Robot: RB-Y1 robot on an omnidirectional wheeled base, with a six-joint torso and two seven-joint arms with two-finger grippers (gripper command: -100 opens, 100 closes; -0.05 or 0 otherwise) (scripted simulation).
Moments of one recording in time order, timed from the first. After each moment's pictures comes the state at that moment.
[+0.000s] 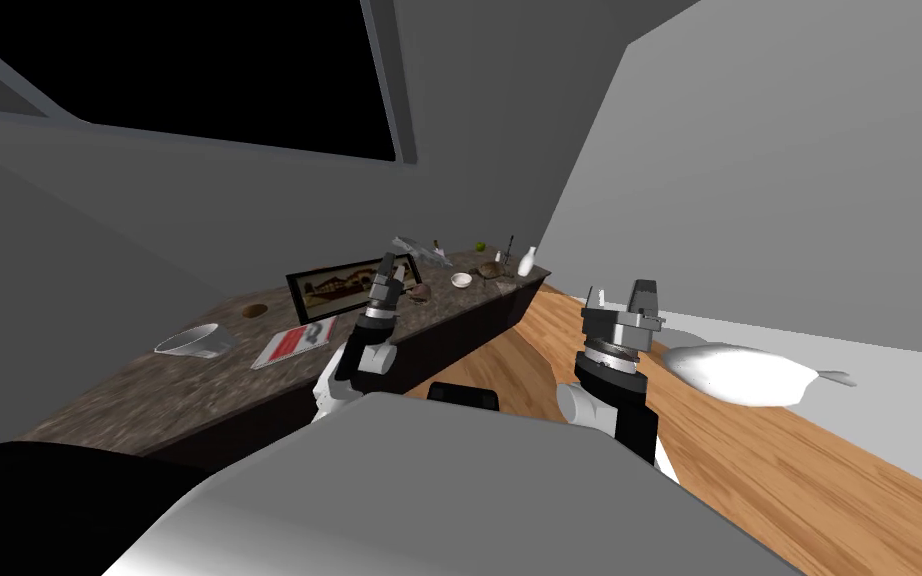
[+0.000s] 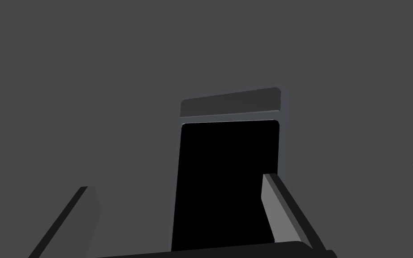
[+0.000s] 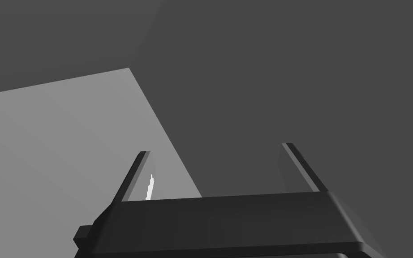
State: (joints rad) left arm 0.33 0.21 -0.01 -2.24 0.03 -0.38 -0.15; right arm 0.49 -0.04 -0.06 -2.31 -0.07 -0.56 0.07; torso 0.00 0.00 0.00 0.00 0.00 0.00
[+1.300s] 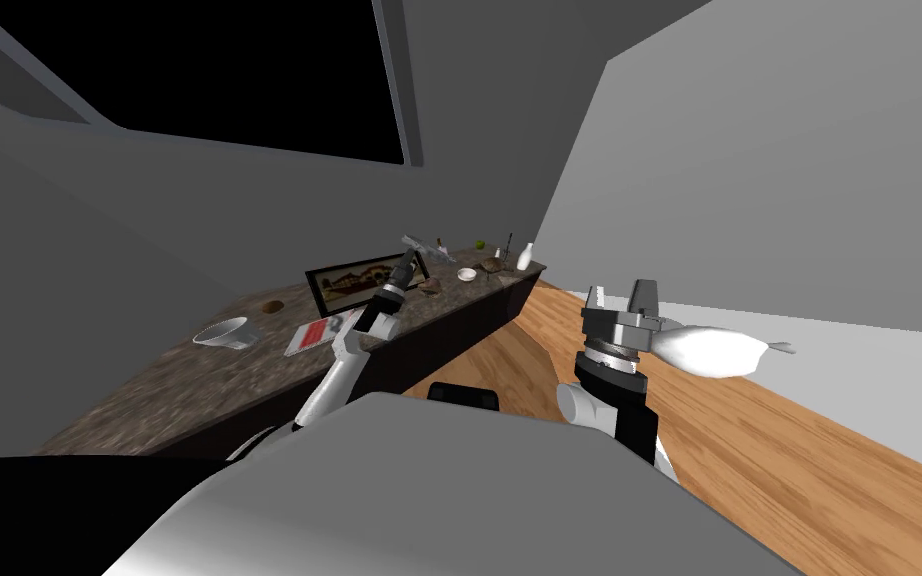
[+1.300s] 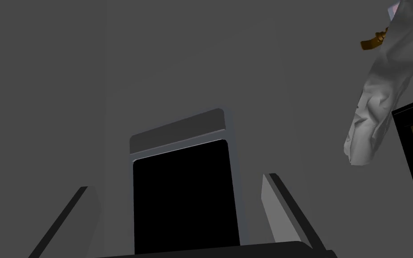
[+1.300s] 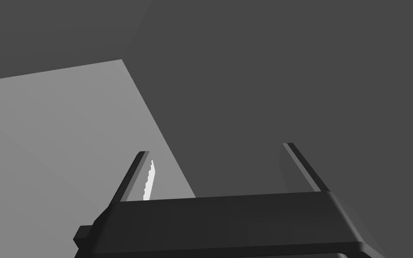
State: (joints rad) left arm 0.03 0.38 0.02 -2.02 0.08 -0.06 -0.14; right arm 0.49 -0.04 -0.06 -2.31 -0.07 -0.56 0.07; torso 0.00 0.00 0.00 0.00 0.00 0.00
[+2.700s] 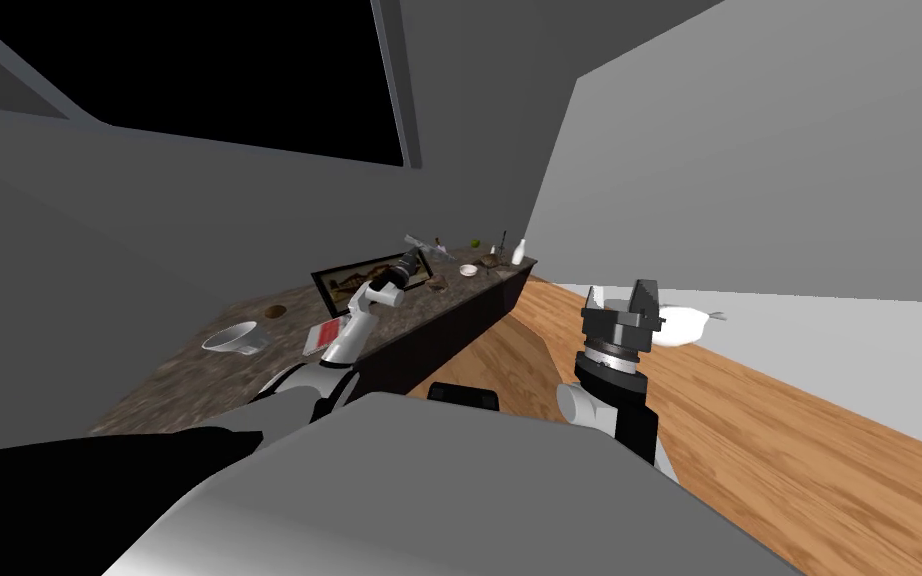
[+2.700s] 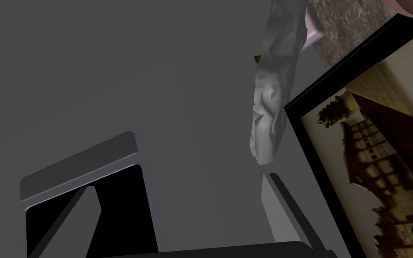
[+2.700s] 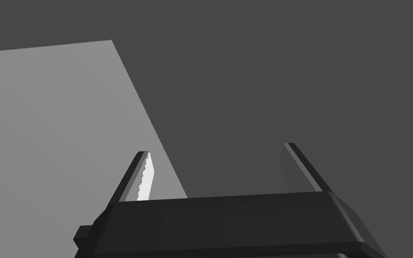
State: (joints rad) left arm -0.33 0.49 0.02 -1.65 0.21 0.30 -0.13; right arm 0.49 -0.04 -0.06 -2.31 -0.07 -0.56 0.07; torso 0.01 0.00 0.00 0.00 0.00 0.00
